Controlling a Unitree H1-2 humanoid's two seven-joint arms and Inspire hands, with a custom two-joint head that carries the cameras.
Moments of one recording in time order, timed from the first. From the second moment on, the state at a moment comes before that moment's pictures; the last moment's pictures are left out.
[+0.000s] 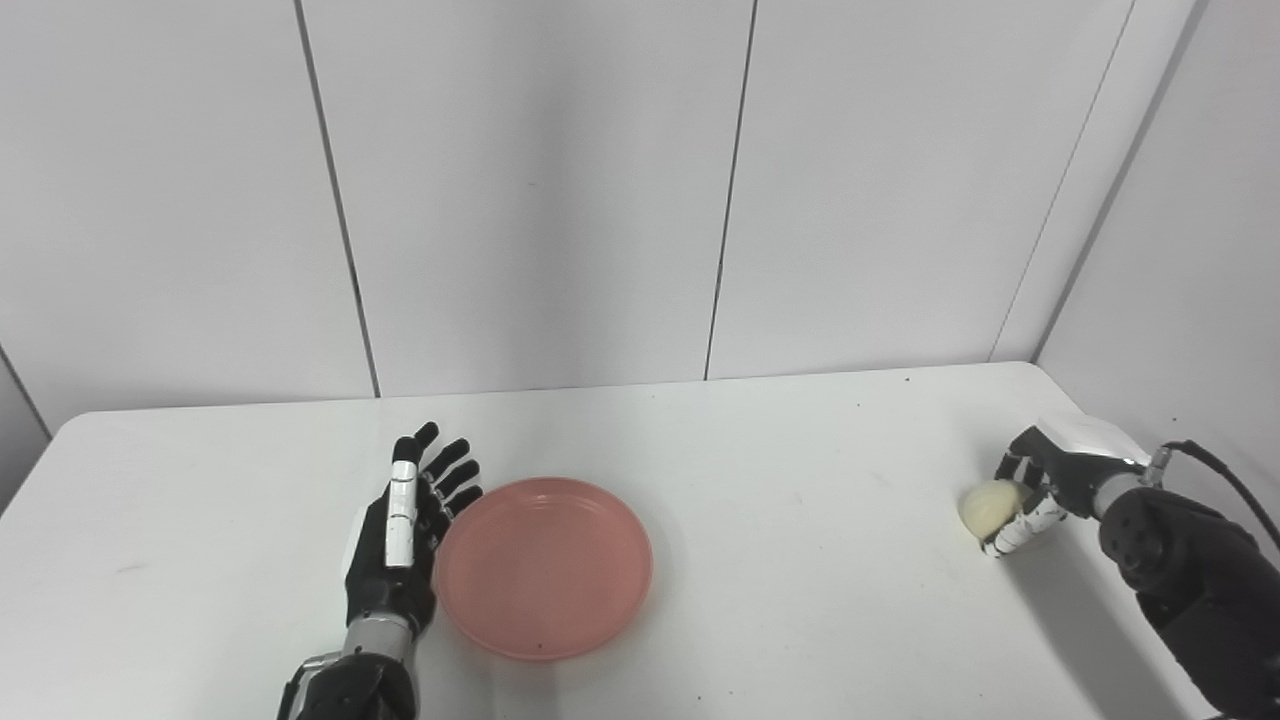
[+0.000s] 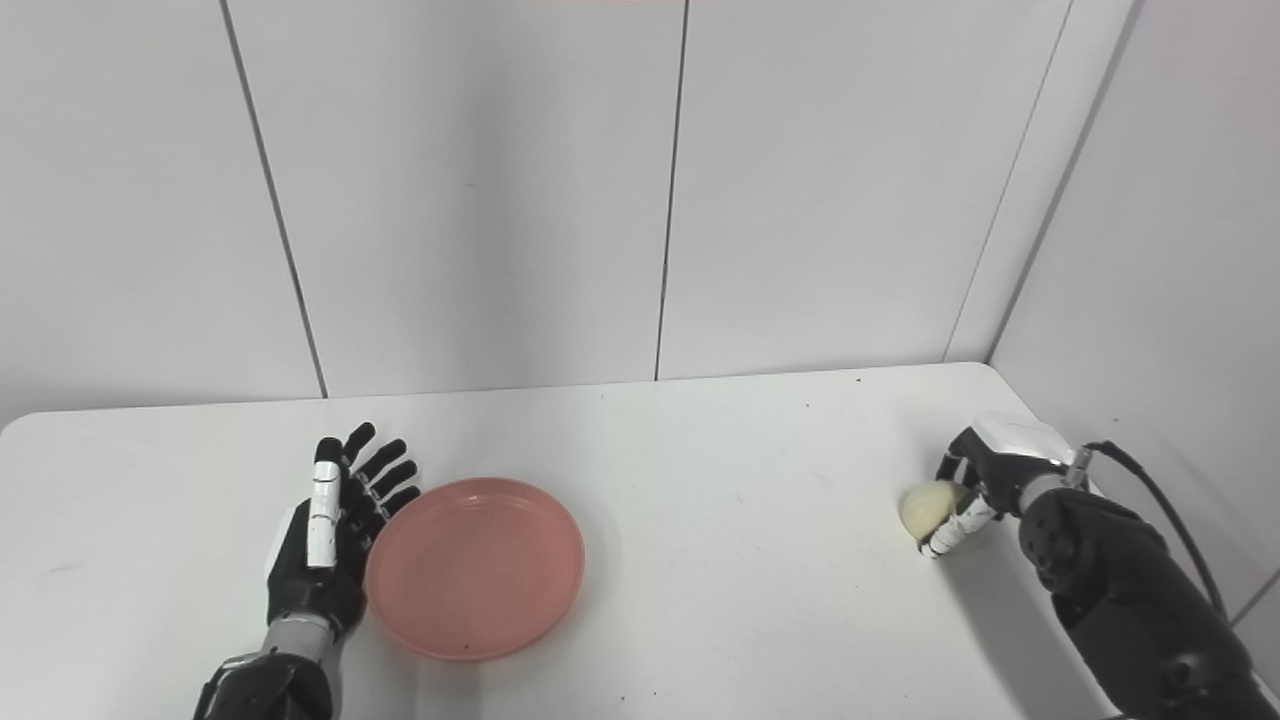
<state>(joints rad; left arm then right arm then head) -0.47 -0.12 0.06 0.44 -0.15 -0.02 -0.01 -0.46 -0.84 0.16 0.29 -0.67 0.40 0.38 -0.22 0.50</state>
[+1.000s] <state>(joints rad) -0.47 -0.13 0.03 0.46 -0.12 -0.04 0.01 -0.49 -0.71 0.14 -0.22 -0.68 0.44 0.45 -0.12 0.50</state>
